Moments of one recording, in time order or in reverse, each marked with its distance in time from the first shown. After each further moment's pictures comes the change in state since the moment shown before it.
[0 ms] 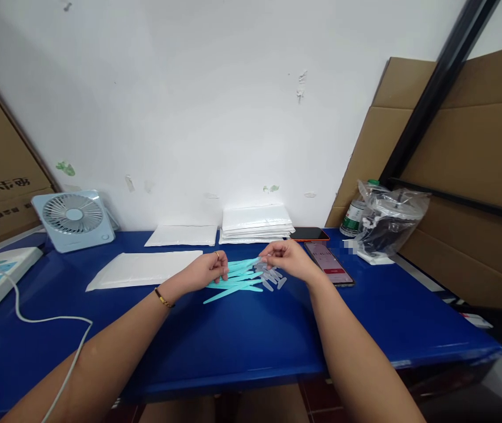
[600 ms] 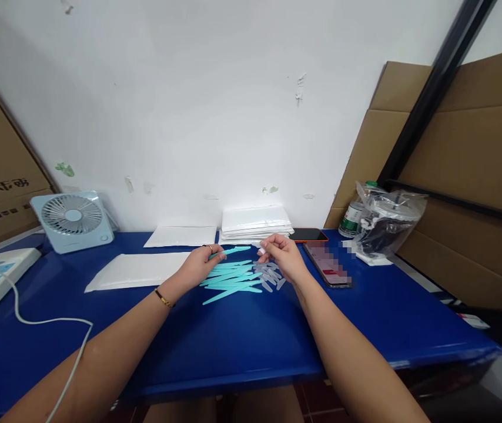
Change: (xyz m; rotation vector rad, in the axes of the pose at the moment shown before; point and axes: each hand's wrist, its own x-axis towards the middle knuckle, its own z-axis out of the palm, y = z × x) left_hand 0.009 -0.005 -0.003 0.199 0.369 0.114; right_hand 0.012 0.006 0.023 0.442 0.275 -0.004
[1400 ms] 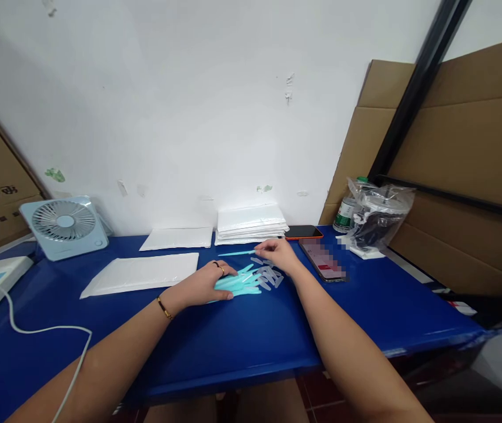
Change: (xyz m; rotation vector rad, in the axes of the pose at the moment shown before) left_hand -0.018 0.008 0.010 0.164 -0.423 0.190; right_hand 0.017 0.031 -0.028 -0.475 -0.026 -0.015
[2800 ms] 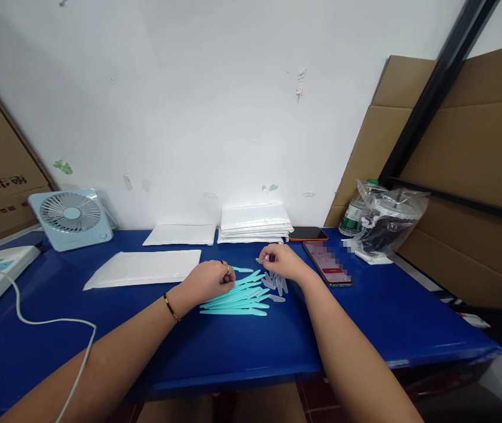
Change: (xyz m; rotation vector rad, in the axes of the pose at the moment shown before) left_hand 0.011 0.010 0.011 0.227 0.134 -0.086; right_hand -0.012 -0.019 -0.010 -0.497 -0.244 -0.179
